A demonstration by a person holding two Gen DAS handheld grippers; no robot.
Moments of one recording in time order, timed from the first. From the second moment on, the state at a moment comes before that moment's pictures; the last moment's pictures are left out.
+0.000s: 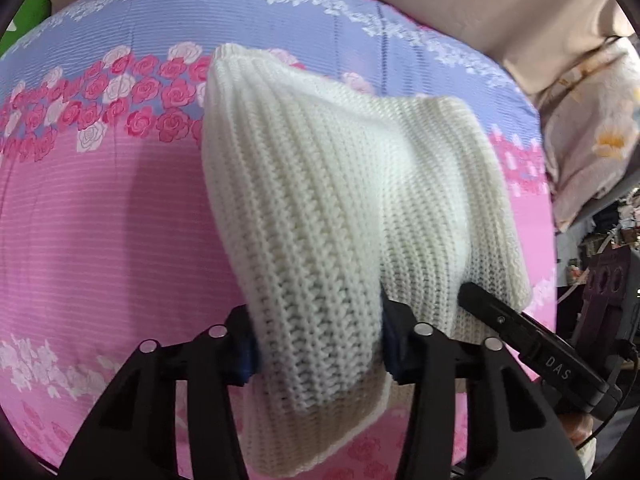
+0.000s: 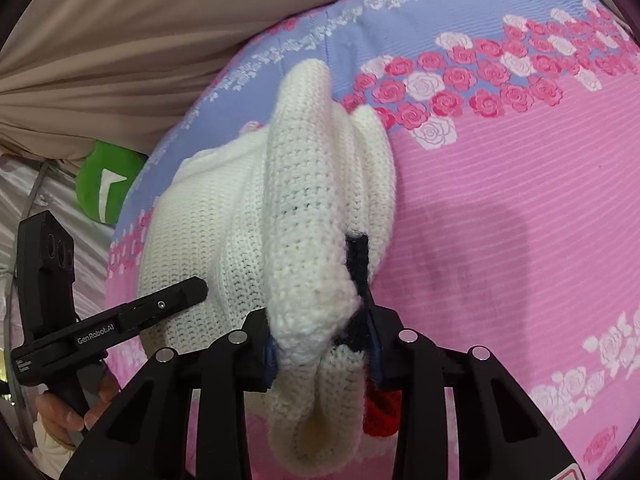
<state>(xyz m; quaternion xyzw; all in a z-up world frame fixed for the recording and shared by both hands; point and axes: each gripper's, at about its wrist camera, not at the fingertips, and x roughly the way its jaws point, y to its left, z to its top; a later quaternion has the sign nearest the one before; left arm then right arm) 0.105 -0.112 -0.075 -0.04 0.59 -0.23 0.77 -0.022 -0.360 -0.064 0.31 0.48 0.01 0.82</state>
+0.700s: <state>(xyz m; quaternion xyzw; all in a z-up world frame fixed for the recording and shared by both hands) -0.009 -0.047 0.098 -0.07 0.49 -0.37 0.78 -0.161 -0.304 0.128 0.25 0.34 0.02 0.91</state>
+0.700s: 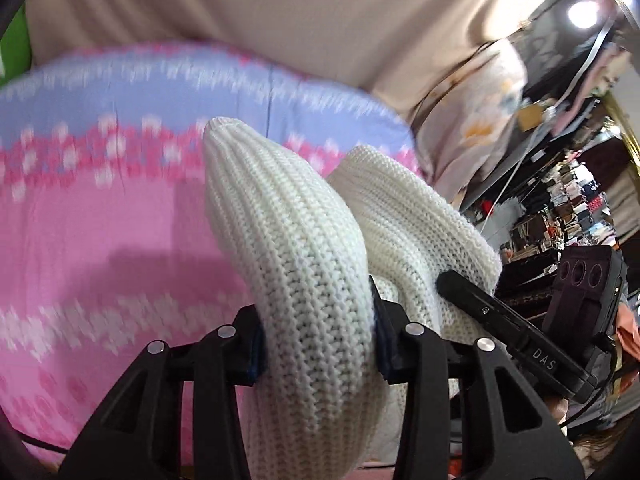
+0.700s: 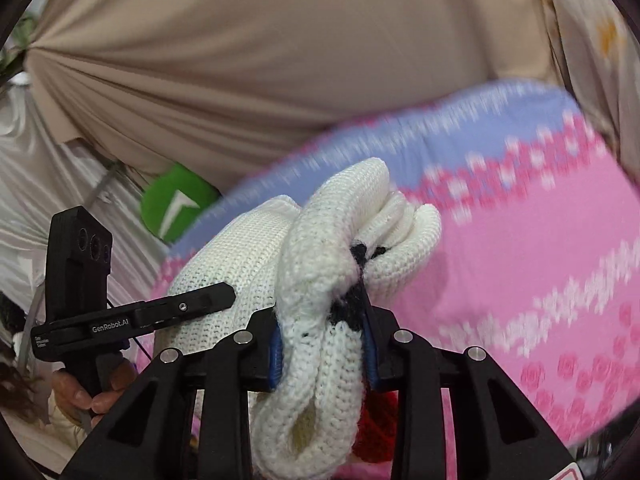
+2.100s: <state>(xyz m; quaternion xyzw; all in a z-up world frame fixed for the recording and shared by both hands) 0.204 0.100 -0.057 -0.15 0.52 -0.27 0.79 0.067 -0.316 -0.045 0.24 0.44 0.00 0.86</state>
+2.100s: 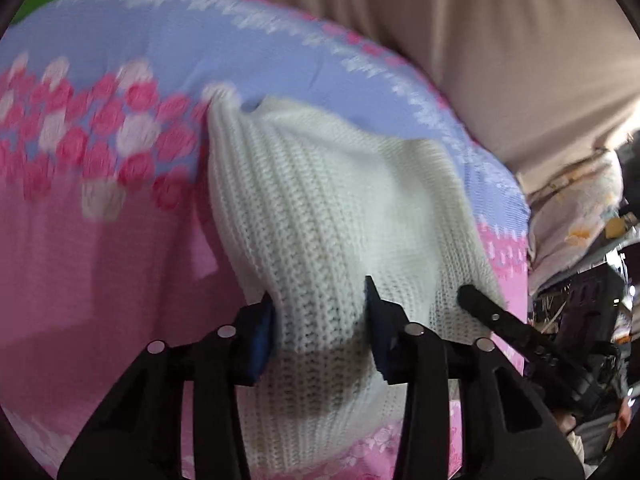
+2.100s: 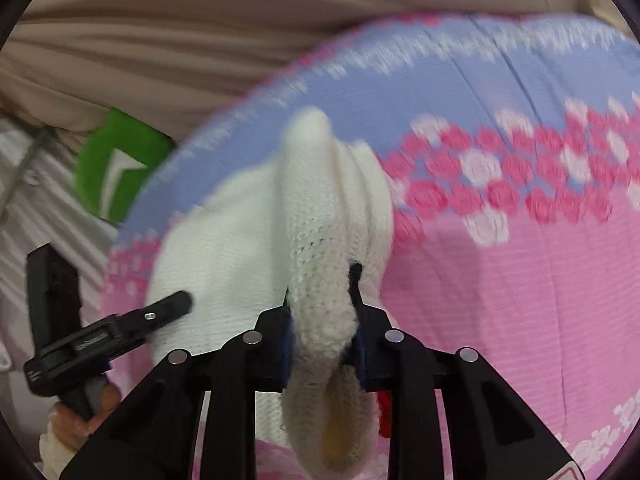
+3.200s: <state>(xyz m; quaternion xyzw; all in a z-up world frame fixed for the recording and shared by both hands) 0.152 0.084 -0.041 0.04 0.52 -0.13 0.84 0.085 -0.327 -0.081 0.17 0.50 -0.06 0.84</state>
